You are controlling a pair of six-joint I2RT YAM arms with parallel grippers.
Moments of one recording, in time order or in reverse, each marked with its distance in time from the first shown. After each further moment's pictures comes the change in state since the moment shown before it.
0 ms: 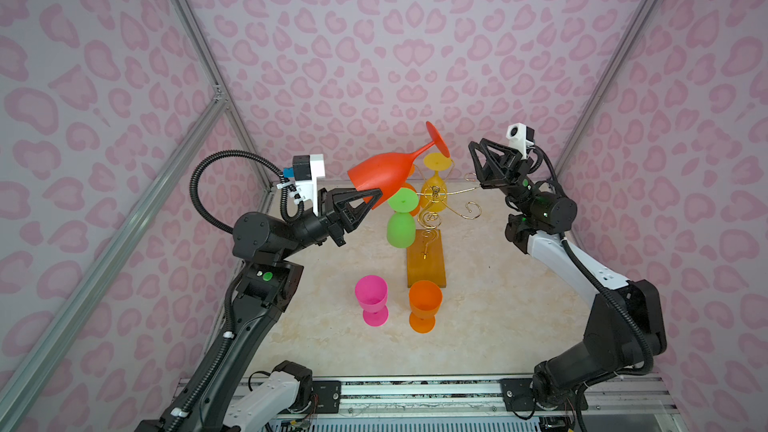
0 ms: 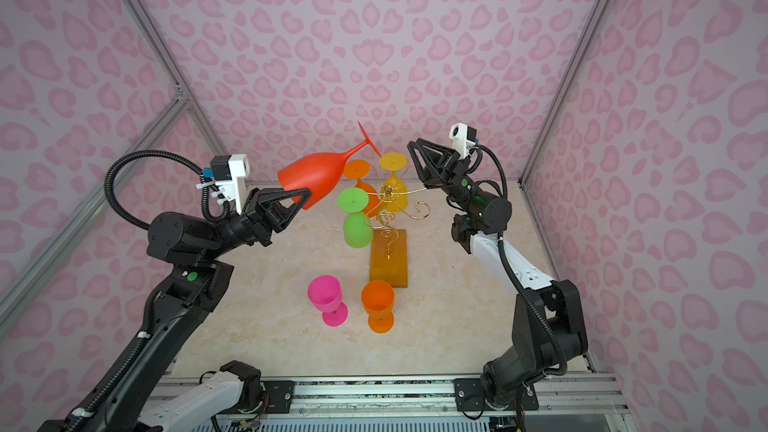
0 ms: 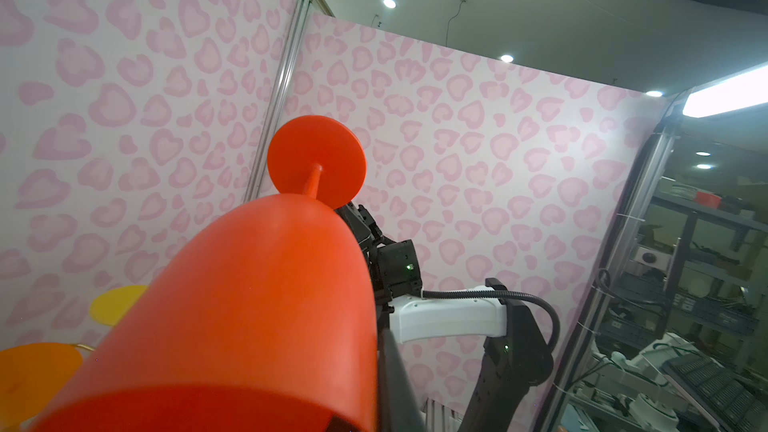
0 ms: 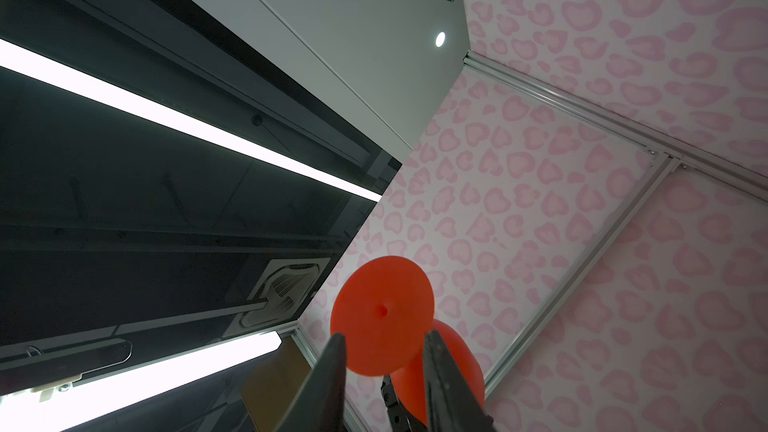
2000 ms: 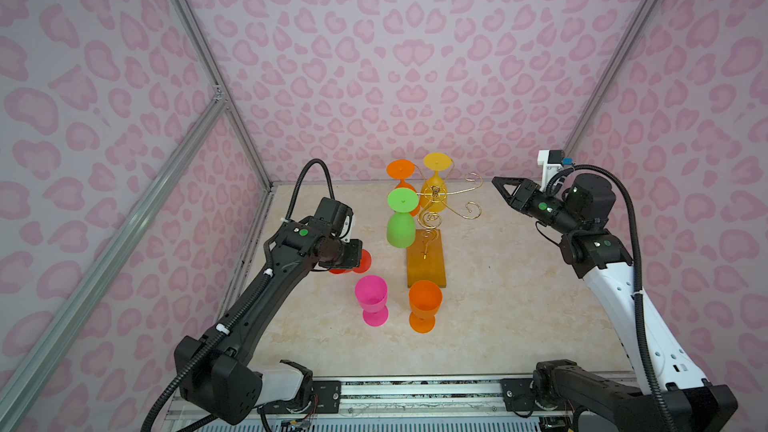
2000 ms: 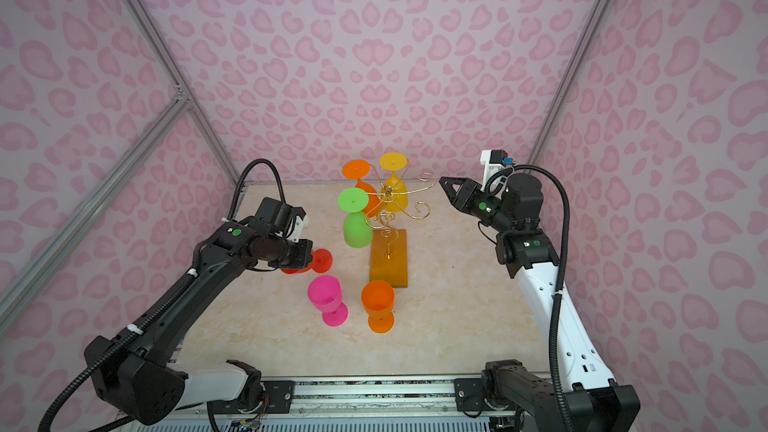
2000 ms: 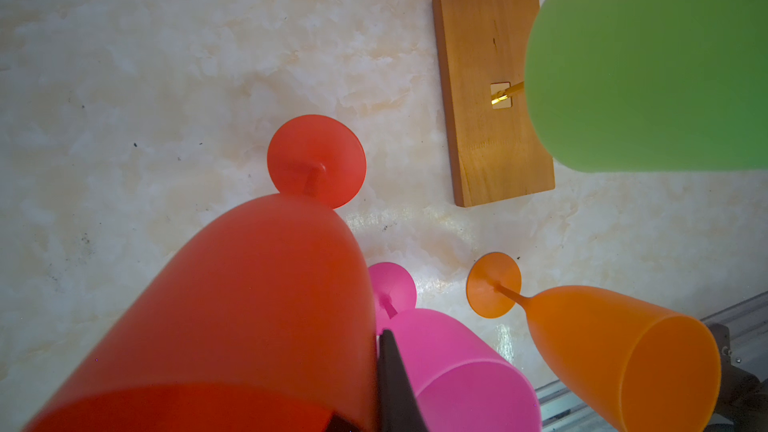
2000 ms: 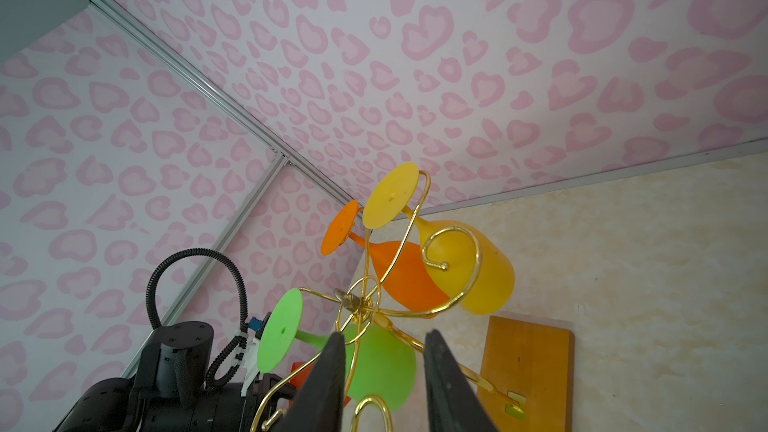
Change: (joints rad) left arm -0.059 0.381 0.141 -1.333 -0.662 0.371; right arm -0.176 -0.361 0.012 -1.506 0.108 -1.165
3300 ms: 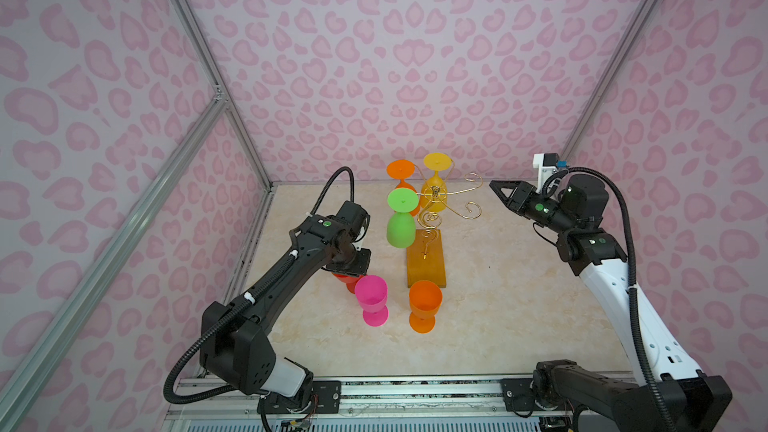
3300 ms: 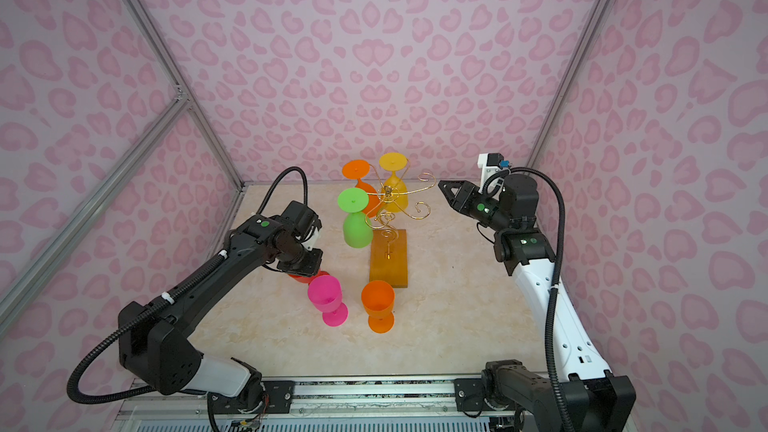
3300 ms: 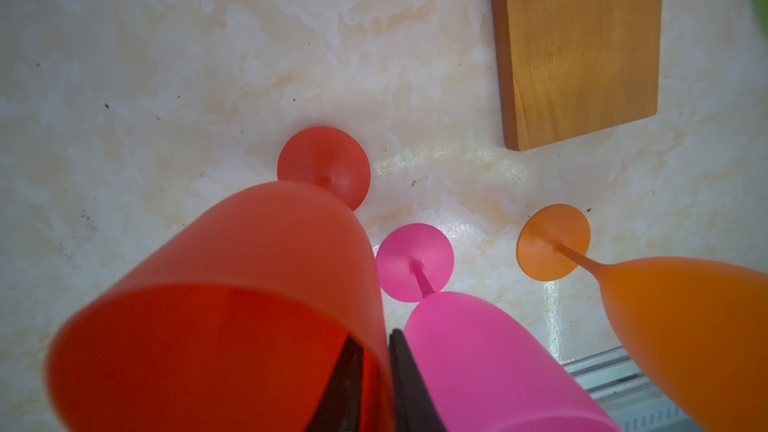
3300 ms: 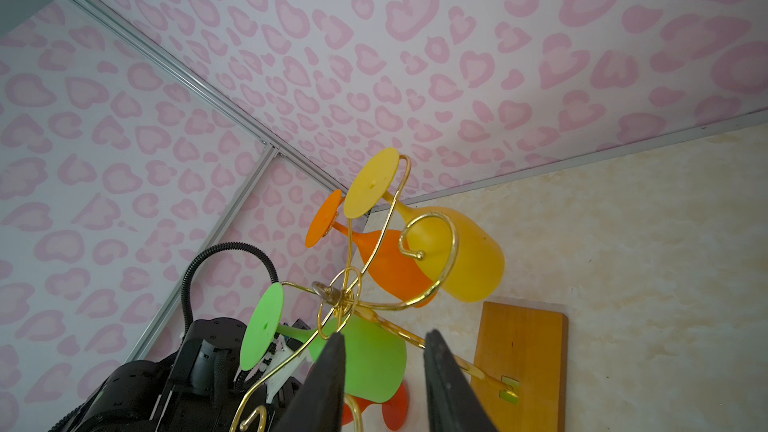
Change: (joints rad) left arm -0.062 0.145 0.041 -0.098 -0.061 0.061; right arm -0.010 0.022 -0.021 -0.002 -0.017 0.001
